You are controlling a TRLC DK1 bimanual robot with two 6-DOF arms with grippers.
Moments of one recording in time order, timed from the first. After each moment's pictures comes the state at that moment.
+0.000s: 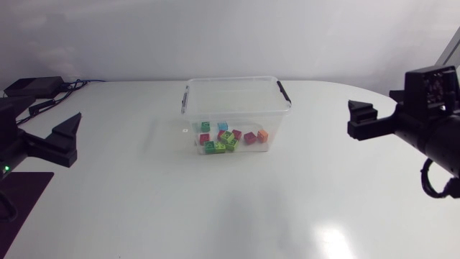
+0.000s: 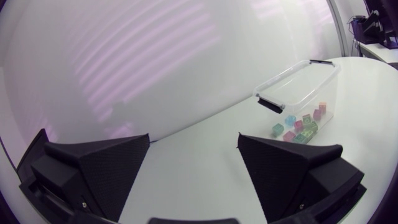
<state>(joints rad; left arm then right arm) 0.03 0.60 0.49 -0.04 0.03 0.47 0.24 0.84 0.63 -0.07 0.25 -0.19</state>
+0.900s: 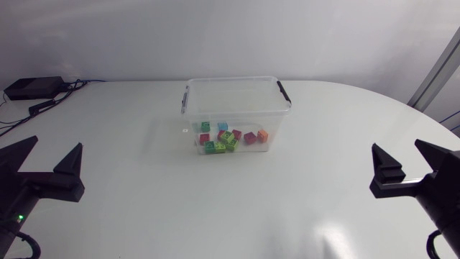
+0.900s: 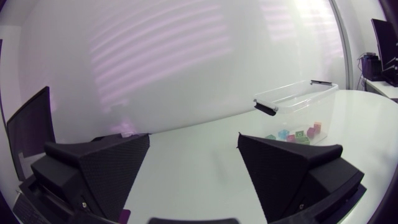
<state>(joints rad) 0.03 0.24 0.19 0.00 0.02 0.24 0.07 0.27 0.23 -0.08 0.12 -0.14</state>
